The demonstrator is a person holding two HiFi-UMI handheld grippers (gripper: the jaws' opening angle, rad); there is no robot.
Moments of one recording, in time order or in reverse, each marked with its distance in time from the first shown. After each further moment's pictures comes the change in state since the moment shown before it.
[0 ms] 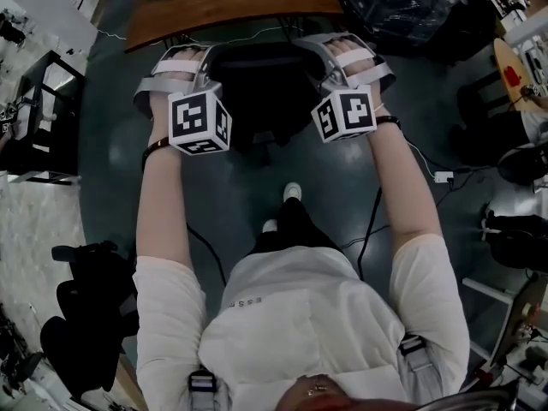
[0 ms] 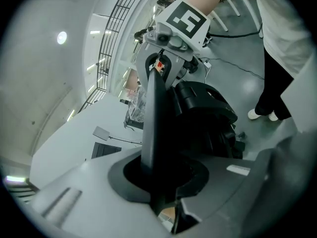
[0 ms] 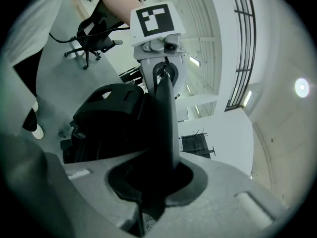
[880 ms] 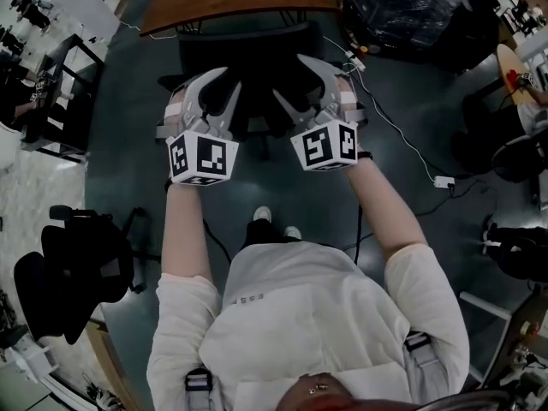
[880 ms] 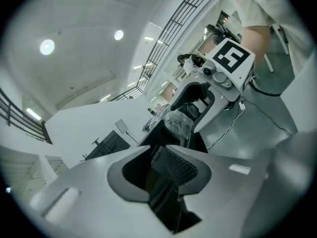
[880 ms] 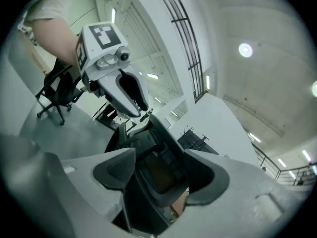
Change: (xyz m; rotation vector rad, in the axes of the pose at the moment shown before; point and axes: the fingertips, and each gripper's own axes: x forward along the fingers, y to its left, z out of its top) left arm -0.125 -0.055 0.128 -0.506 -0.136 0.241; right arm -0.163 0.041 0.035 0.560 -0.177 -0.146
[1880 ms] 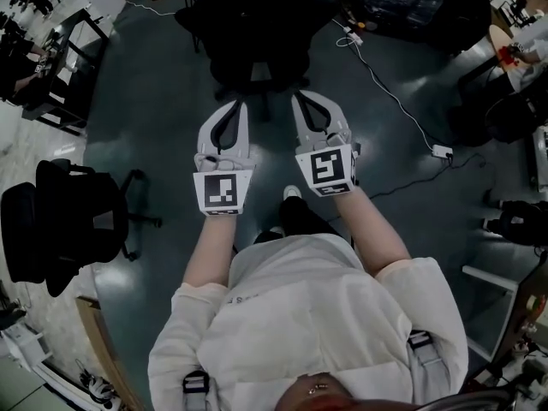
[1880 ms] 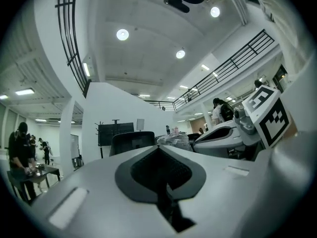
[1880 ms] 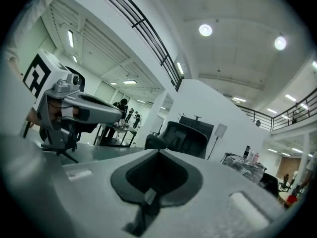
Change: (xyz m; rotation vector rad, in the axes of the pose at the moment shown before) left arm -0.237 -0.126 0.025 -0.687 -0.221 0.244; right arm -0.192 0.149 0.077 0.446 0.048 -0.061
